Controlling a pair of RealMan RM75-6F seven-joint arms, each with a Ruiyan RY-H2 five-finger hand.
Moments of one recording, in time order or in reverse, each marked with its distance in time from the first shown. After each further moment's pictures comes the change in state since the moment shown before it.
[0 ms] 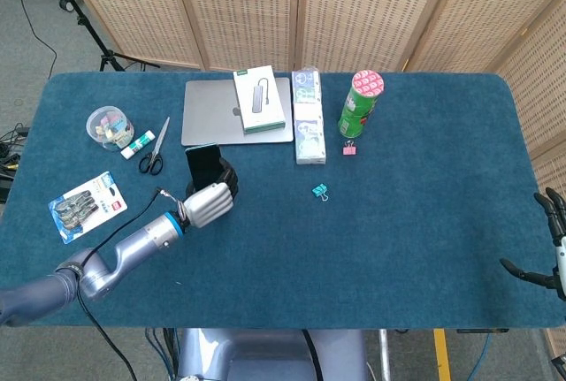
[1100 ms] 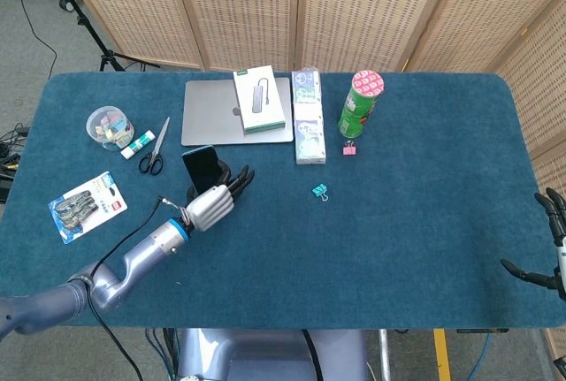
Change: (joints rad) left arm 0.035 -0.055 -0.021 -0.040 -0.155 -0.009 0.184; right arm -0.001 0.013 -0.003 -0.007 -0.003 -0.005 0.018
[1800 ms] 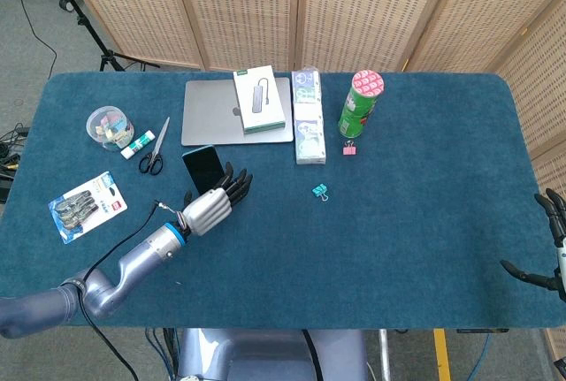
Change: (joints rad) left arm 0.002 0.072 0.026 -0.139 -0.050 0.009 0.036; right arm -0.003 0.008 -0.003 -0.010 -0.004 0.002 0.003
